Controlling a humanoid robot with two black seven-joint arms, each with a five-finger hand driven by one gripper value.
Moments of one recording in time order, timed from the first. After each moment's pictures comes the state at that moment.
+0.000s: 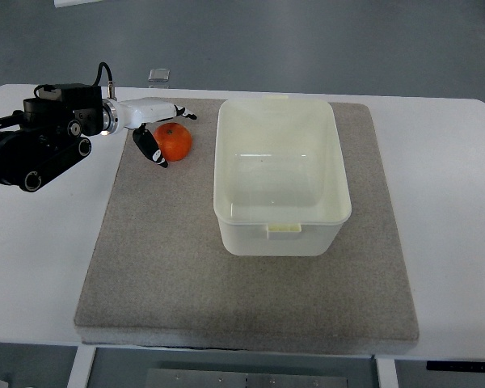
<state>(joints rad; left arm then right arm) -1.10 0.40 -0.27 -0.75 1.52 -0.24 -0.13 0.02 0.00 -0.07 0.18 0.02 -0.09 0.15</state>
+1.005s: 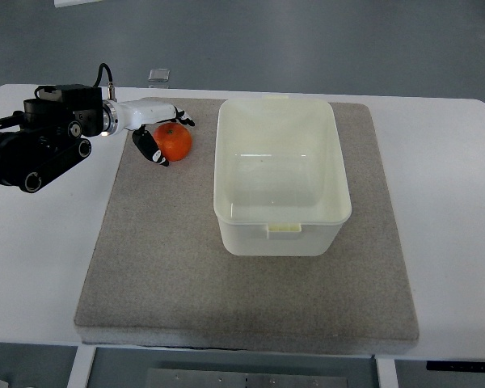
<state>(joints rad) -1.10 0.40 -0.27 -0.75 1.53 -0.24 -0.13 0.02 0.00 -0.07 0.18 0.02 -0.09 0.15</state>
